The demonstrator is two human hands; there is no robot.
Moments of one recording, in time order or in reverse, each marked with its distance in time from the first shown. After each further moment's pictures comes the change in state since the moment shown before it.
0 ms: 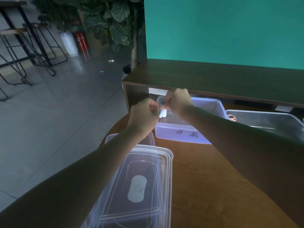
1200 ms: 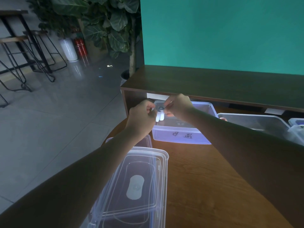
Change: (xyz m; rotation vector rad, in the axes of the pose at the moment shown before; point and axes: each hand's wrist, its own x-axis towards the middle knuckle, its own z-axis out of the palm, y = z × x) left_hand -0.005 0.018 -0.012 -0.020 -0.007 -0.010; right_hand -0.021 0.008 -0.014 0.537 -0.014 0.262
